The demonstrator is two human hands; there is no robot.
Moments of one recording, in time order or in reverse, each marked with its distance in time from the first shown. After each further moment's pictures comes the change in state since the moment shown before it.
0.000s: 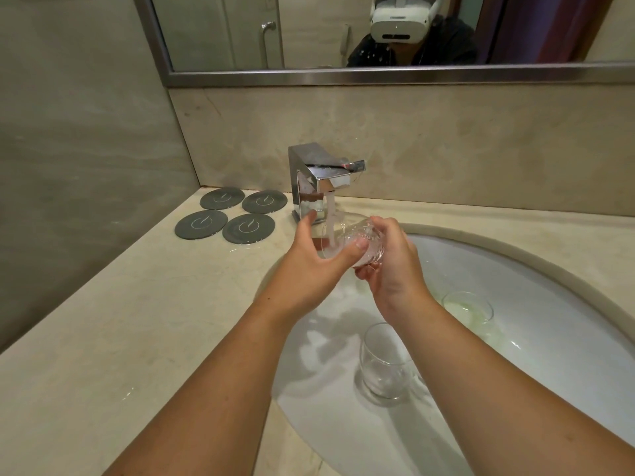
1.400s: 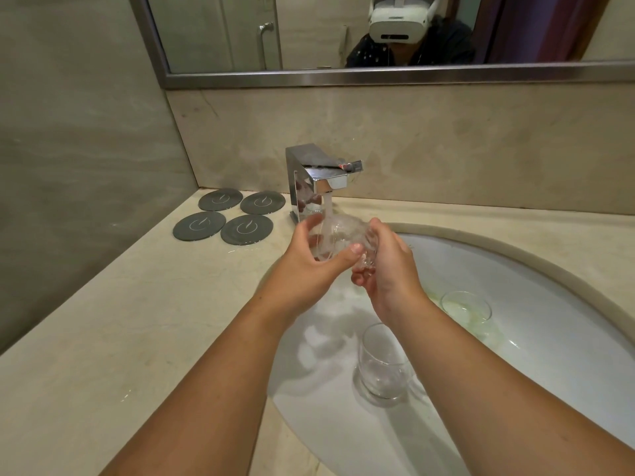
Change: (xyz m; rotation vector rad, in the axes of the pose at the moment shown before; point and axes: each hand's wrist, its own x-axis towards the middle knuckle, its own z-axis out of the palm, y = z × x) left_hand 0.001 -0.003 -0.003 -0.020 -0.030 -0.013; right_hand -0.007 -0.002 0.004 0.017 0.044 0.068
